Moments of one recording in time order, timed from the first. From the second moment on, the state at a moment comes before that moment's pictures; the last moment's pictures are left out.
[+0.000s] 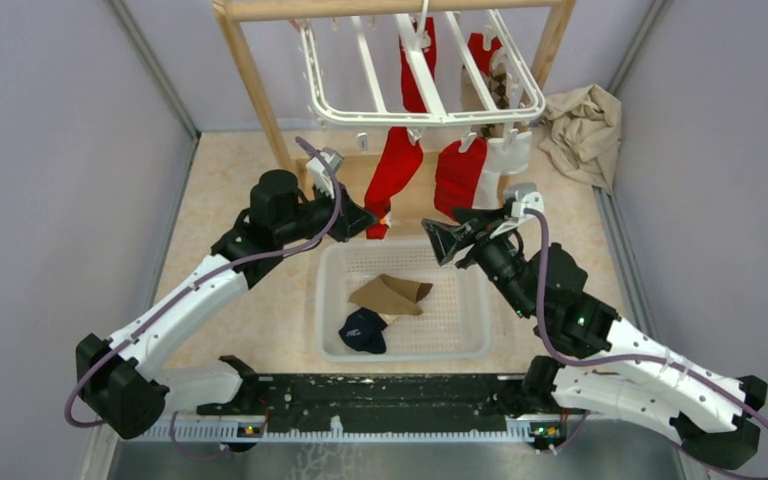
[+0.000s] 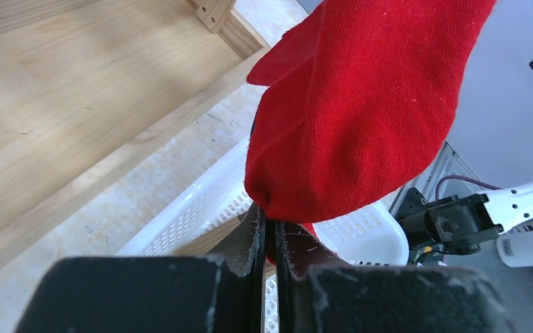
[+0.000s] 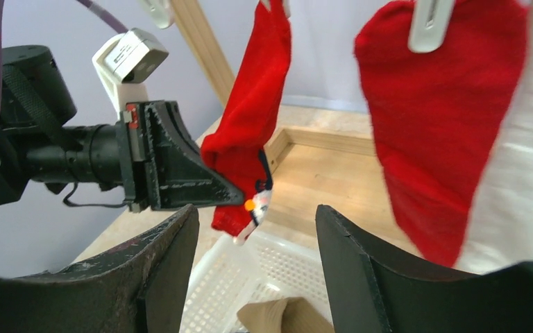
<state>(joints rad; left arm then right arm) -0.61 1.17 1.01 -0.08 0.36 -0.38 1.02 0.69 0.83 0.01 0.43 0.25</state>
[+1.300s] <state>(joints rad) -0.54 1.15 0.94 -0.06 0.52 -0.43 1.02 1.02 0.91 0.50 0.53 -0.18</state>
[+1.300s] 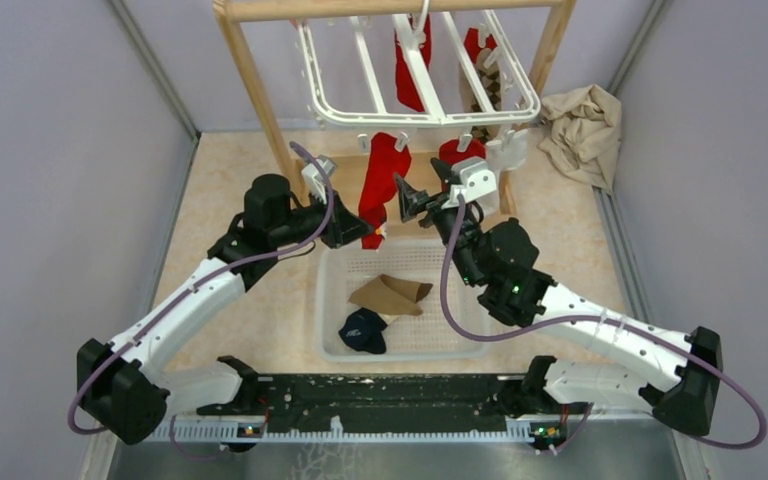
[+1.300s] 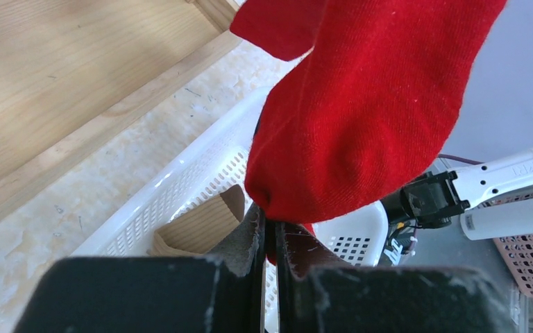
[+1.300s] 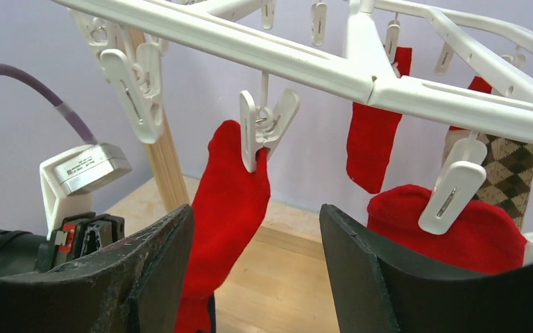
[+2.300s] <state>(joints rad) -0.53 1.17 0.94 -0.04 0.58 -0.43 0.78 1.11 0.92 0.71 0.21 0.06</state>
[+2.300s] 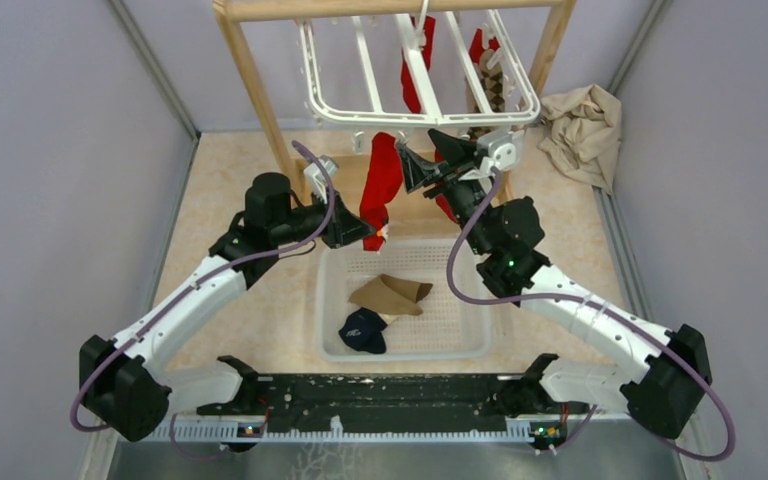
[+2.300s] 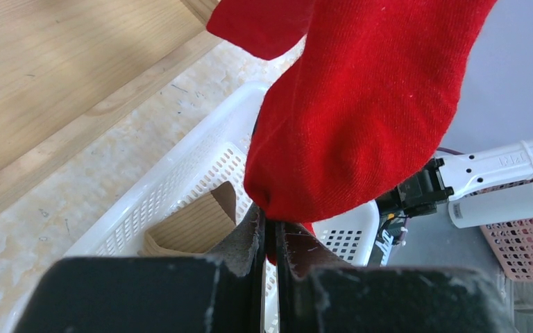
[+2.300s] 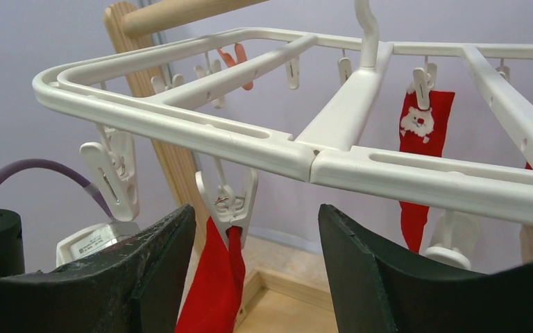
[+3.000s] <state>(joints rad) -0.53 1.21 0.94 -0.02 0.61 -0.44 0.78 1.19 0.94 0.81 0.20 0.06</state>
